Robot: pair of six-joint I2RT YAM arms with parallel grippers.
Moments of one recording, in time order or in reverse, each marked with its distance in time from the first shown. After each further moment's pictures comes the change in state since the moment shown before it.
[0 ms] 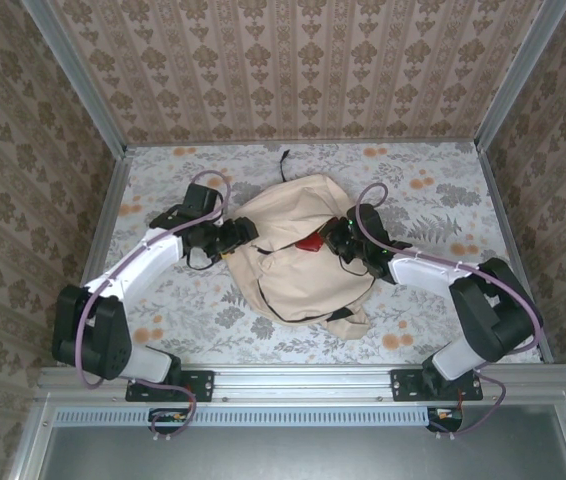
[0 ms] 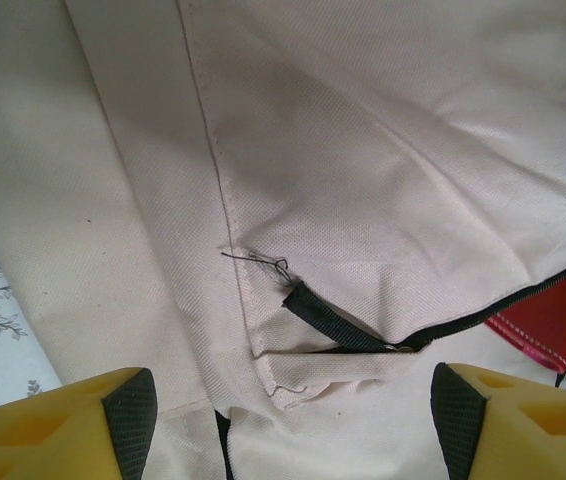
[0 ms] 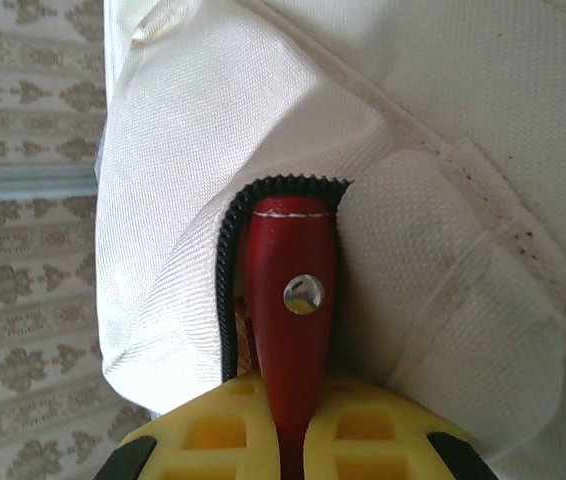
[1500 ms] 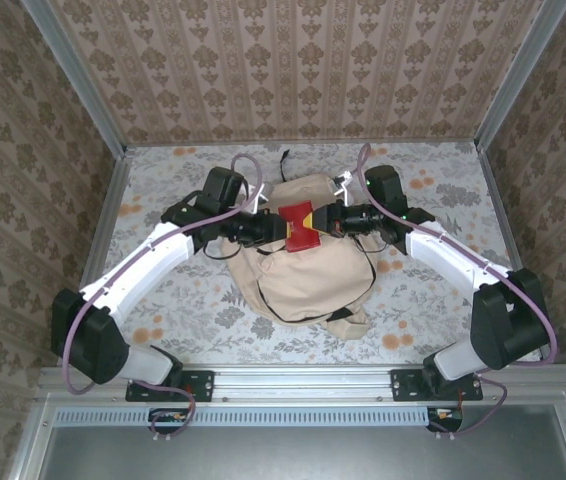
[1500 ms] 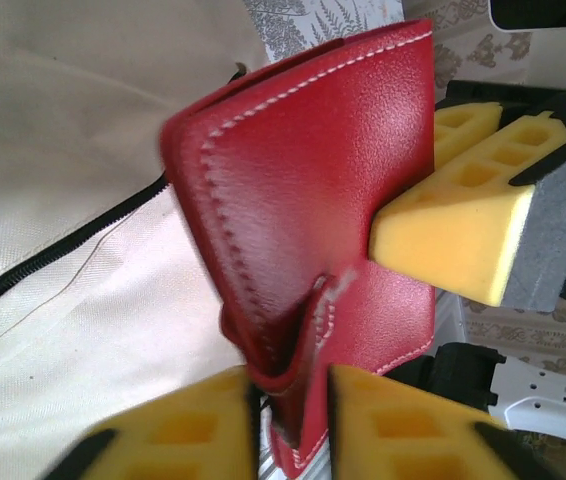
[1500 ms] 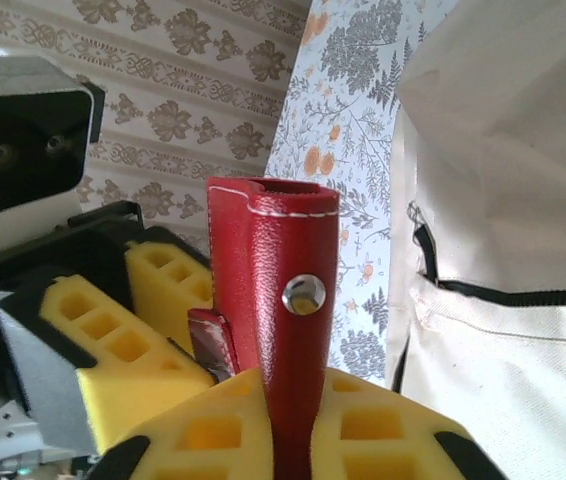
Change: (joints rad) left arm -0.192 -0.010 0.203 -0.006 0.272 0.132; right arm -0.124 -0.073 0.283 -0.349 -0.755 -0.587
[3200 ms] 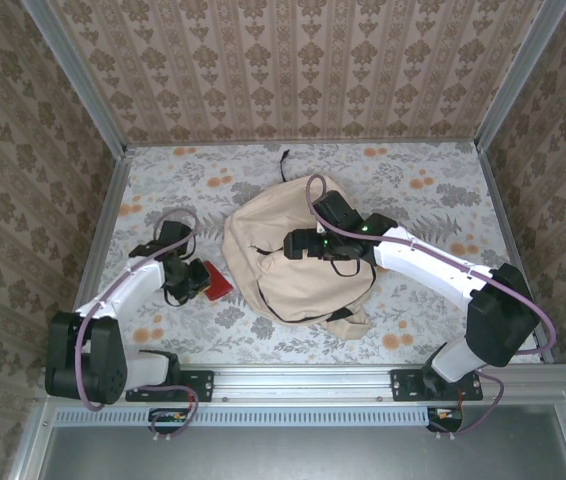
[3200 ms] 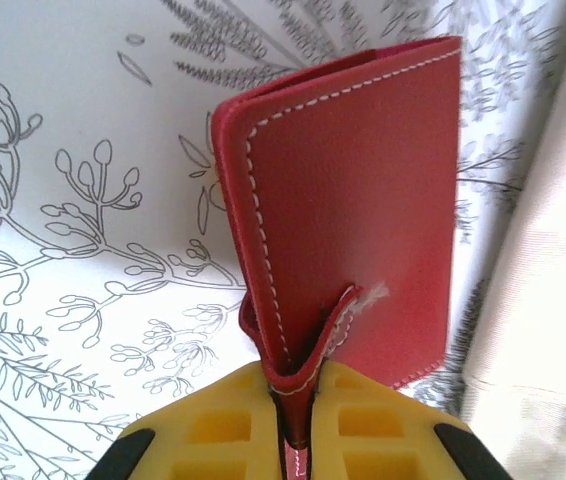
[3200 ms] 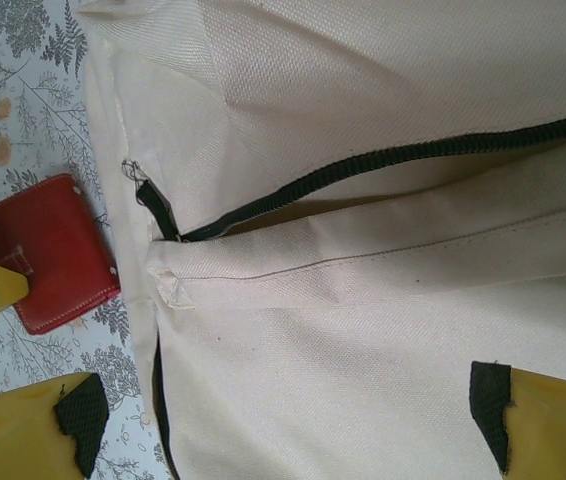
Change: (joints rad) left arm 0.387 -0.153 -0.485 -0.167 -0.457 -0.140; right arm 0.322 0.050 0.142 -0.457 0.796 -0.069
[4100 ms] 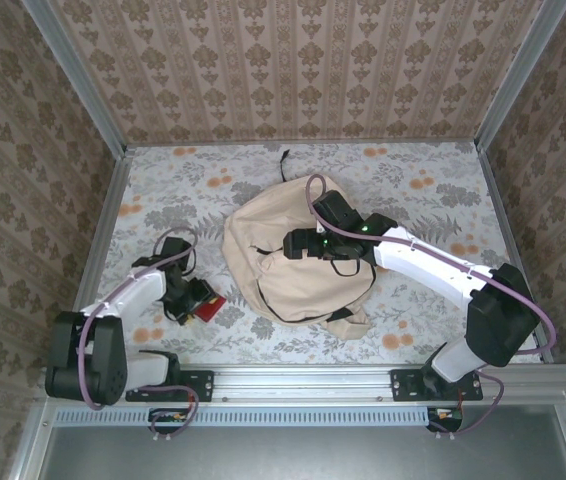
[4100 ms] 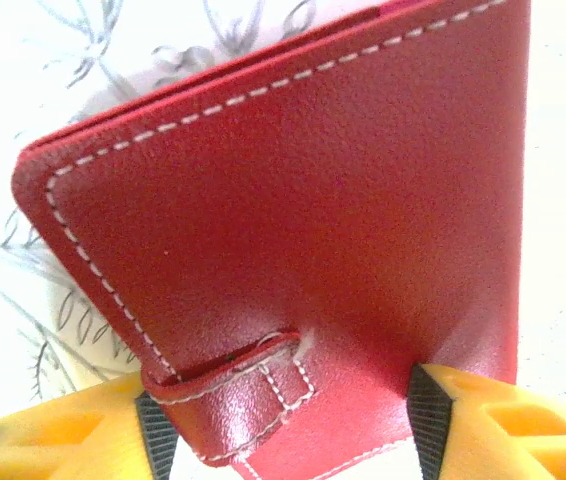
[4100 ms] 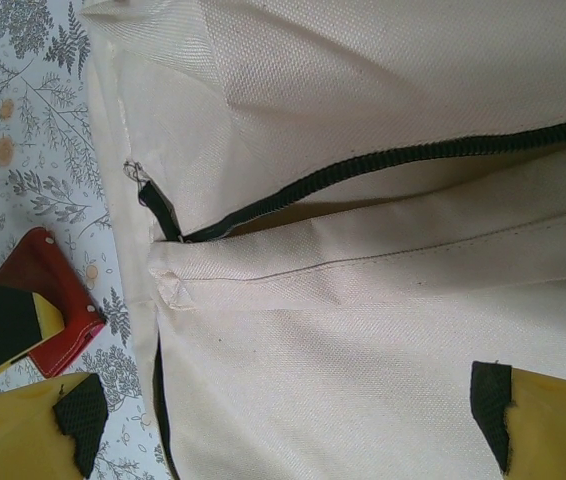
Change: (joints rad) left arm 0.008 0.013 -0.125 -0.002 0.011 -0.045; right arm 0.000 0.000 0.000 0.008 -0.001 -0.004
